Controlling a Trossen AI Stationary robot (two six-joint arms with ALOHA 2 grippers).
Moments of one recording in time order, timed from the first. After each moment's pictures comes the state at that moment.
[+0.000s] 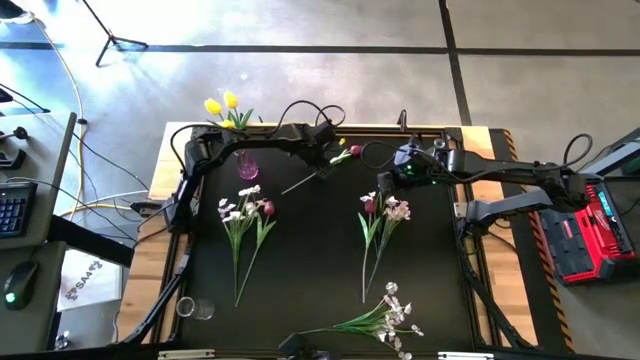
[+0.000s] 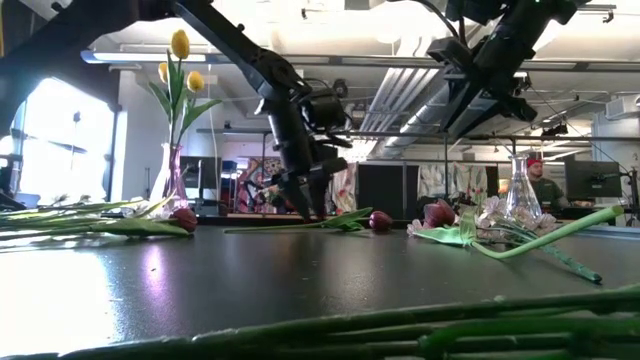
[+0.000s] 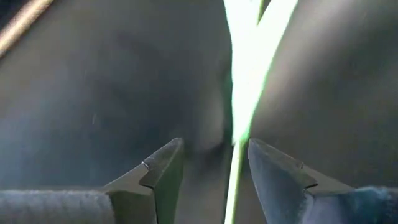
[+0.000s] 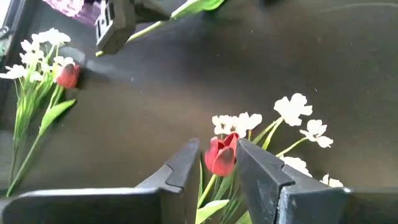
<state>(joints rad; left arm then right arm) 0.46 2.15 1.60 -0.65 -0.06 -0.24 -0.27 1.14 0.89 -0.70 0.08 0.93</state>
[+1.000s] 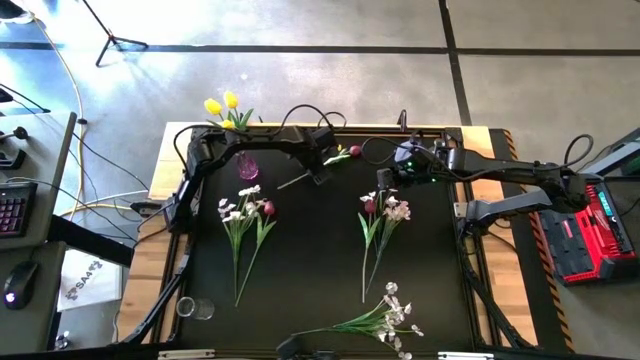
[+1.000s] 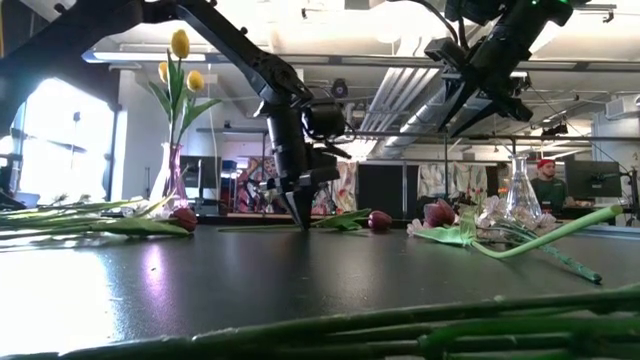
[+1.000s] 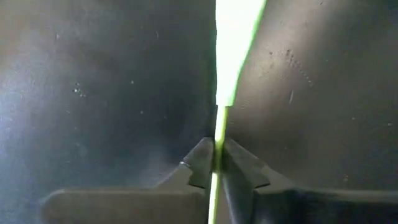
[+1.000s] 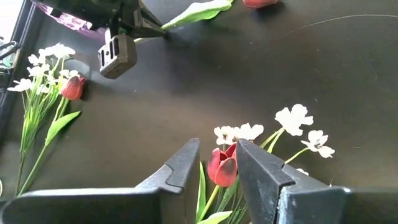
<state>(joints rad) 0.45 2.18 1.60 -0.73 -0.06 -0.15 -0.29 1.14 0.89 -0.67 0.09 0.93</state>
